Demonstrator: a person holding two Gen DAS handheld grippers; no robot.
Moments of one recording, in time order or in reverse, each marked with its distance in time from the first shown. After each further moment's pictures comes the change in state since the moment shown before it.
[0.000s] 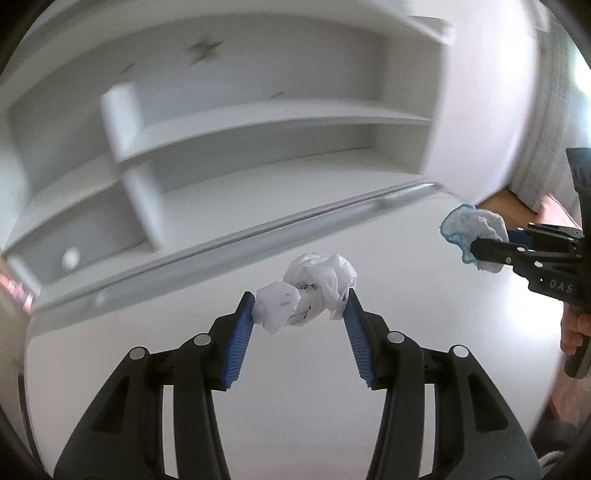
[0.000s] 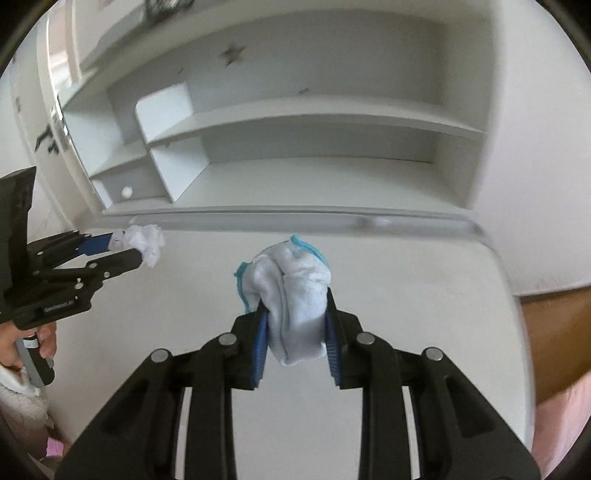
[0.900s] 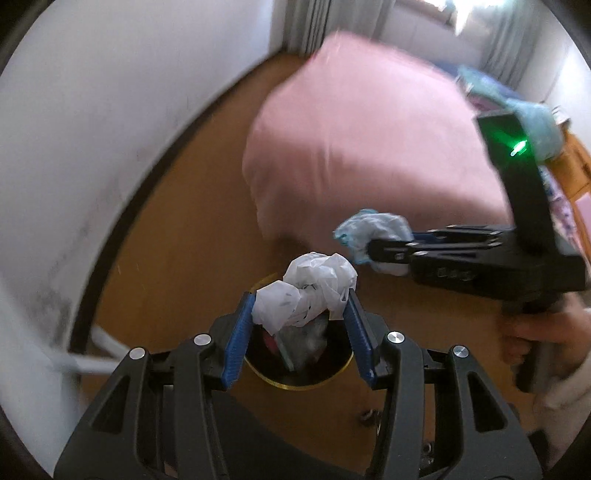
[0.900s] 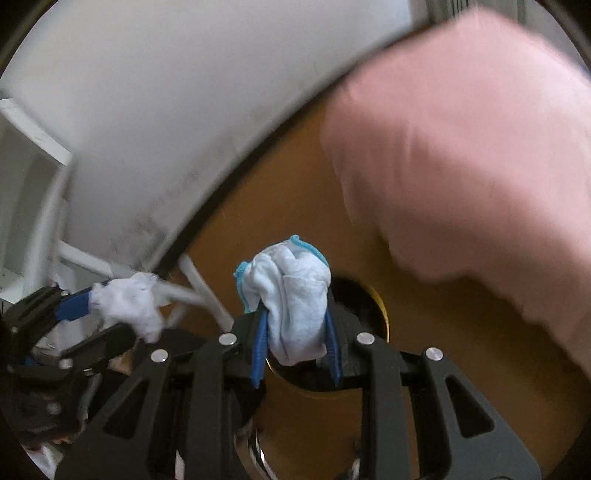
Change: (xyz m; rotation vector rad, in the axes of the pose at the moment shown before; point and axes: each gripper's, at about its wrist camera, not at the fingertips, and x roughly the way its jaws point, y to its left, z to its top) left arm 0.140 -0.523 -0.117 0.627 0.384 -0.586; right arm -0.148 -0.343 -0.385 0.932 0.177 -0.340
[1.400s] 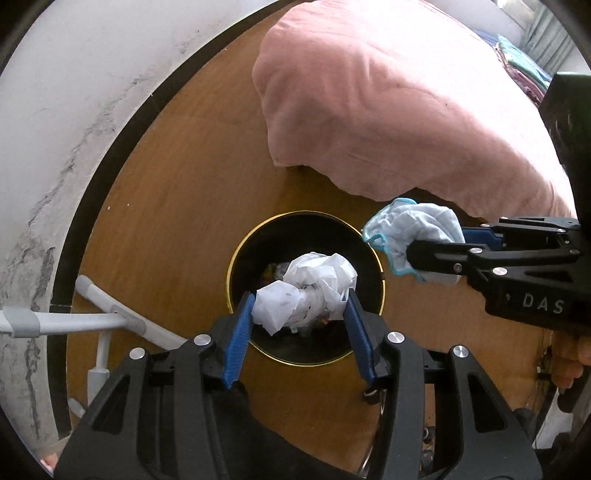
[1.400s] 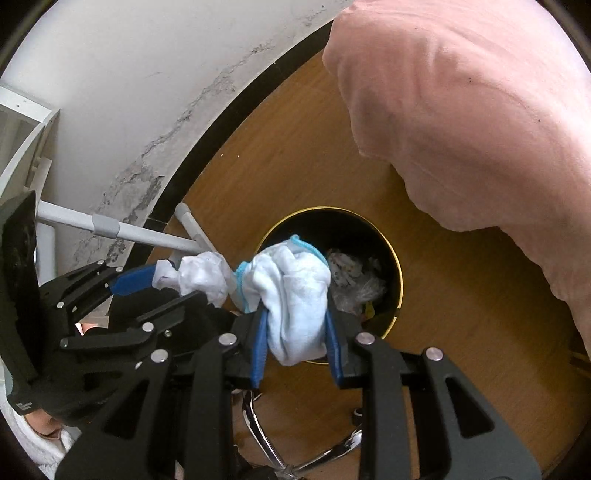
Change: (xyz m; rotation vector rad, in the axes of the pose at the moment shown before) left arm 0.089 0.003 -0.016 -0.068 0.191 0.027; right arm 0.058 -0.012 -0.018 -0.027 0.176 0.035
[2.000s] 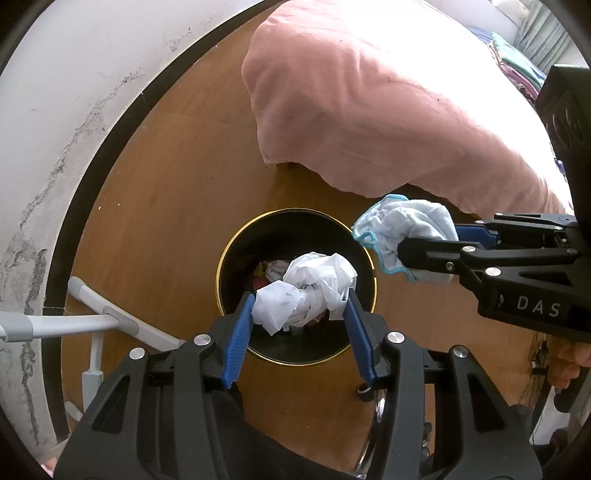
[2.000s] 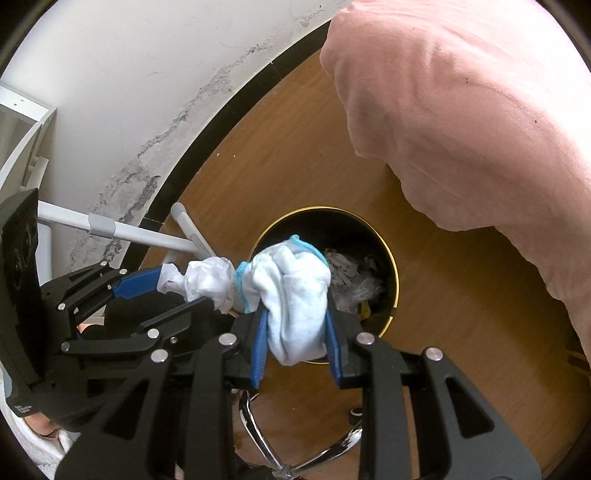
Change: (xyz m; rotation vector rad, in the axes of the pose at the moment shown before) left arm 0.003 0.000 -0.003 0.015 0.012 -0.033; right arm -0.003 0.001 -0.001 -0.003 0.001 -0.013
